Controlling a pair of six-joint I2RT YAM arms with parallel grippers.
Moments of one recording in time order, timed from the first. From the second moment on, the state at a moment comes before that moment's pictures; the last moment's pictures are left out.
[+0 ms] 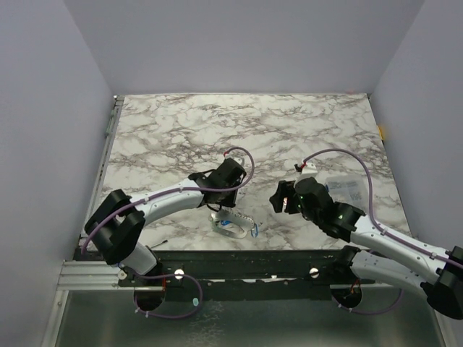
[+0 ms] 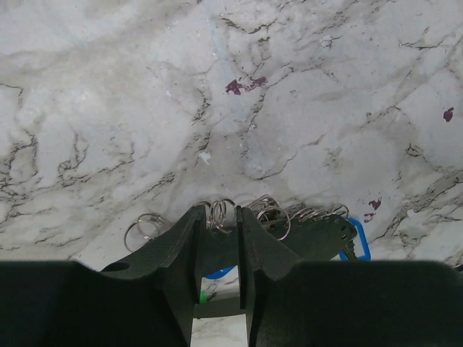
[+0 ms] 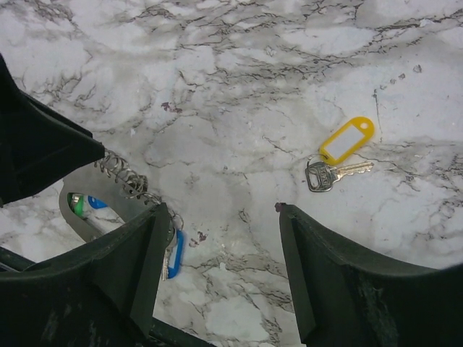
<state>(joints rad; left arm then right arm) -0.84 1.49 0.92 -0.42 -0.13 -0.49 0.85 0.90 0.57 -0.27 0.32 0.57</state>
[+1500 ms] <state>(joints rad) -0.98 1.79 1.20 -0.72 -0.31 -0.54 0.85 0.81 0.52 -0.24 0.24 0.48</state>
